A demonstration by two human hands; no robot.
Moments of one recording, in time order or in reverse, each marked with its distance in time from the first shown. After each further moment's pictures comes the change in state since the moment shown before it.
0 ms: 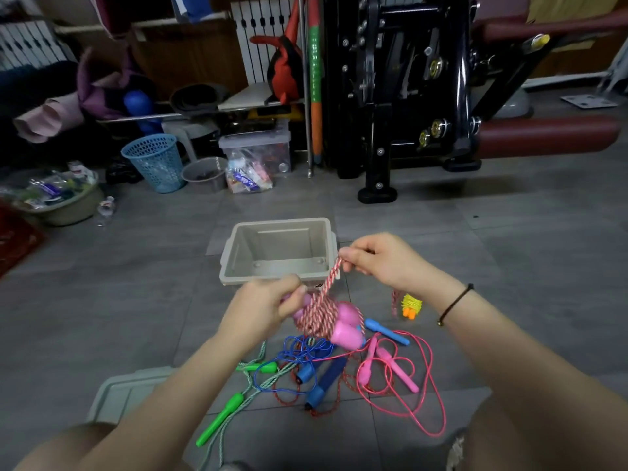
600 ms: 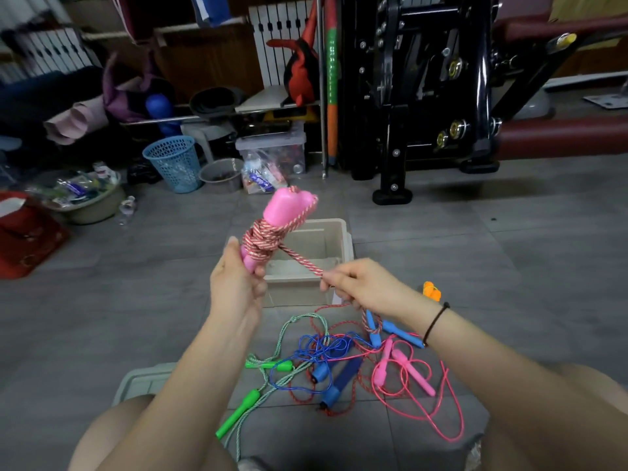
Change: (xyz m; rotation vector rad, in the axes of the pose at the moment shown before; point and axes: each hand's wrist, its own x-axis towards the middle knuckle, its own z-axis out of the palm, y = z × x) left_hand 0.020 0.013 -0.042 -1.197 0.685 -0.928; right_hand -0.002 -0.018 0.057 0.159 -0.136 0.024
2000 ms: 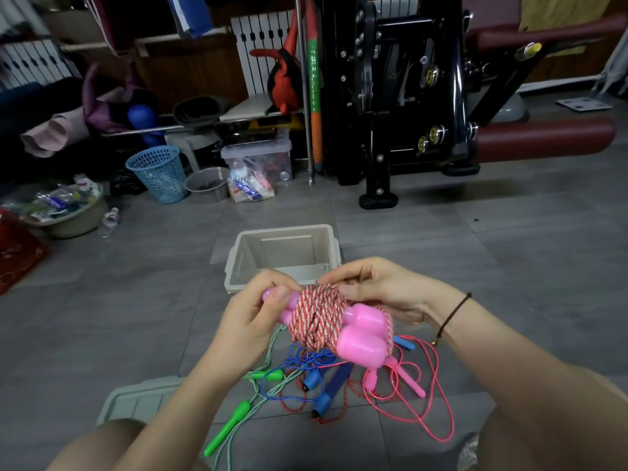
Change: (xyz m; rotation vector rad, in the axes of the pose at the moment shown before) left_hand -0.047 -0.006 -0.017 0.565 -0.759 0.561; right_hand -0.022 0.008 -0.039 0.698 -0.304 0.081
